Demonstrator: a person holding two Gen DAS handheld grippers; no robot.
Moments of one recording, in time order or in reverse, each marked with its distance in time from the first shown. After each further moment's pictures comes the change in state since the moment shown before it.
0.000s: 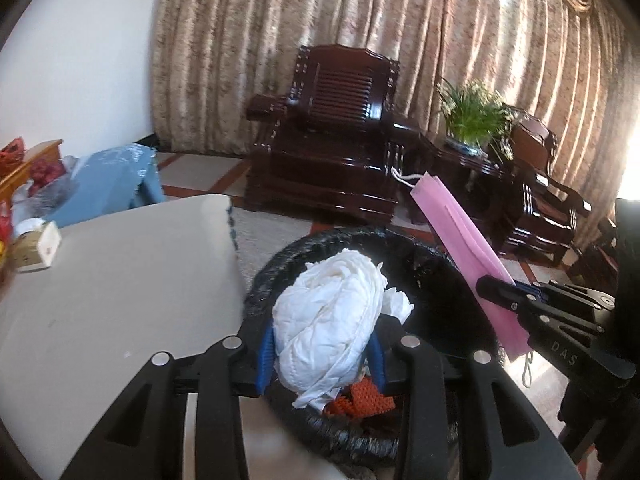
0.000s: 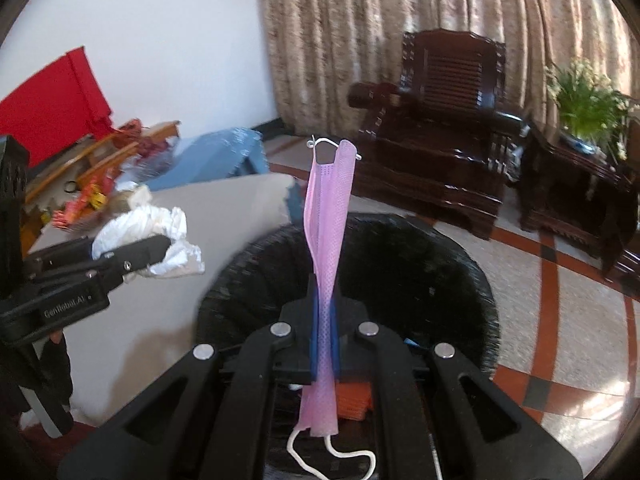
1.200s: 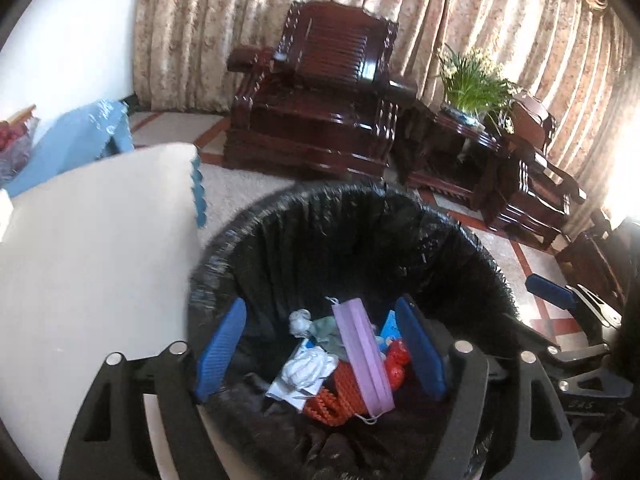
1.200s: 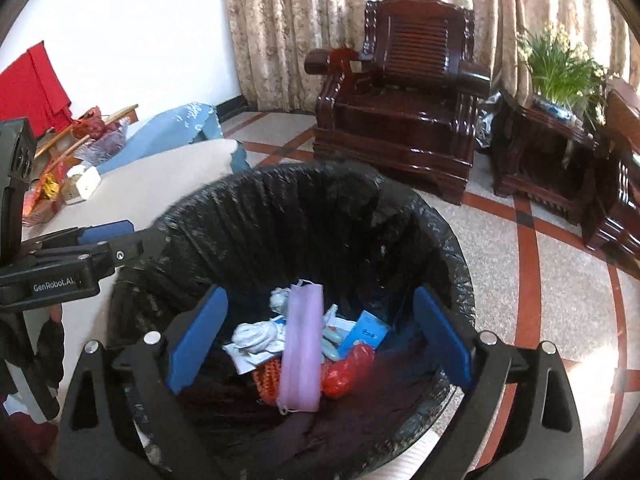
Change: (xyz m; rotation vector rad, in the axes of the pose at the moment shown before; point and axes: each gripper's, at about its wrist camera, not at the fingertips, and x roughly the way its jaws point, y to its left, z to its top) left arm 0.071 0.005 -0.012 -0.042 0.130 -0.062; right arm 0.027 -0.035 -0.024 0.049 0.054 -0.071
